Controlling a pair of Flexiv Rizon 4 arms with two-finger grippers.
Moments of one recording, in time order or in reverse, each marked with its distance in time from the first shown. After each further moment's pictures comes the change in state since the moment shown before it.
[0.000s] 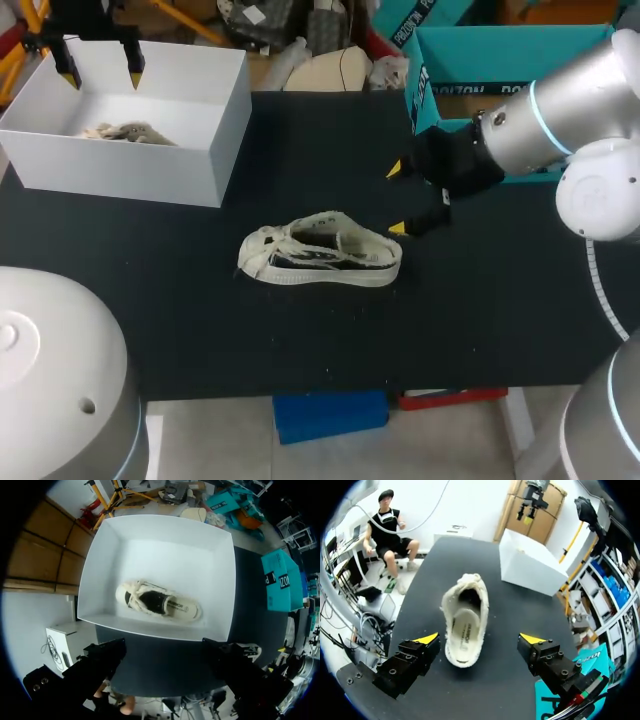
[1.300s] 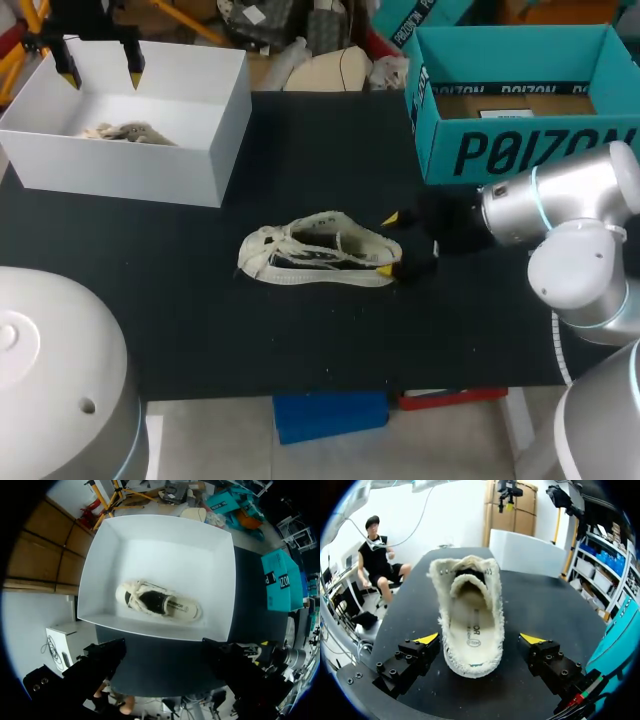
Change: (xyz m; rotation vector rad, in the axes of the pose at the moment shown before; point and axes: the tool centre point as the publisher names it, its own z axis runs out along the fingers) left arm 0.000 0.000 0.000 0.000 0.000 0.000; right arm 0.029 -0.055 0.085 -0.201 0.013 0.204
